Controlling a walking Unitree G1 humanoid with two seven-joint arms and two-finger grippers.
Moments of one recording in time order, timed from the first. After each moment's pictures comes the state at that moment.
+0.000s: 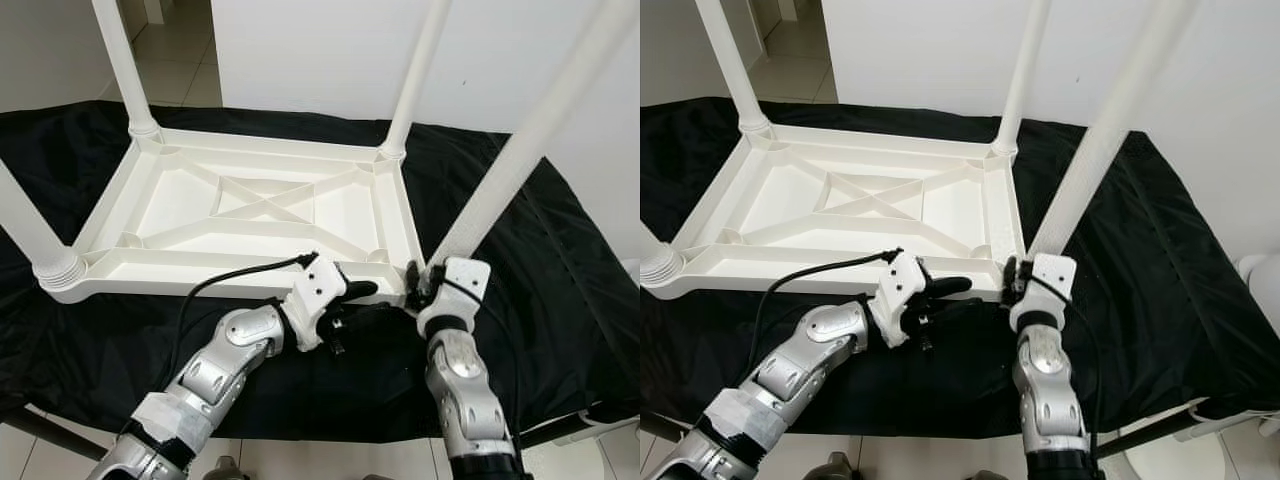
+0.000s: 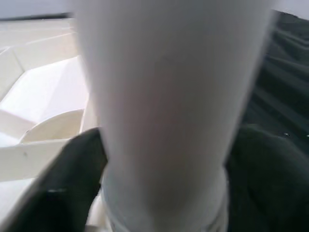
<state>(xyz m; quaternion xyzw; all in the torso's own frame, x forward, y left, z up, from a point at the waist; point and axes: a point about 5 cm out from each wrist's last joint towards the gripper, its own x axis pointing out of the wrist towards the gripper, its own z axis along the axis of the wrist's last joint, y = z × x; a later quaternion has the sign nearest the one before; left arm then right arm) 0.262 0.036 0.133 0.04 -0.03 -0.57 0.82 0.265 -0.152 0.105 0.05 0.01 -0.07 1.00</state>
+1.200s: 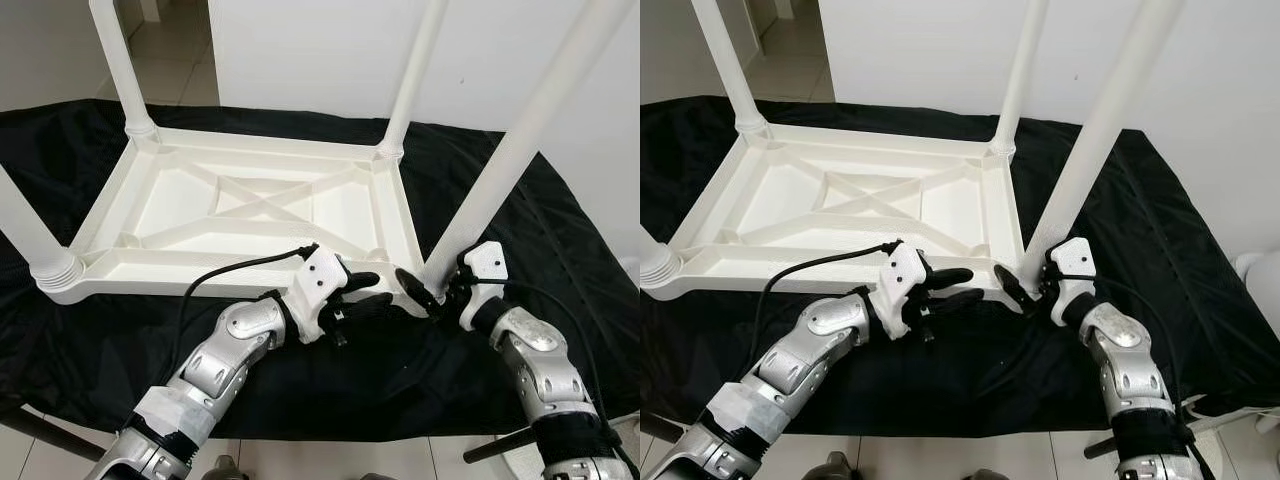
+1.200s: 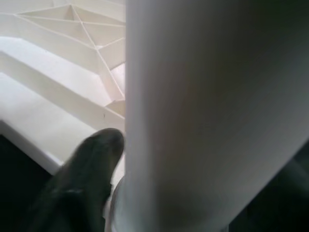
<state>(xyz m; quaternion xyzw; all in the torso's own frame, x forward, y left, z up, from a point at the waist) 0.266 0.034 0.141 0.04 -0.05 -0.56 0.82 0.290 -0.201 0.117 -0.08 0.01 0.28 0.96</state>
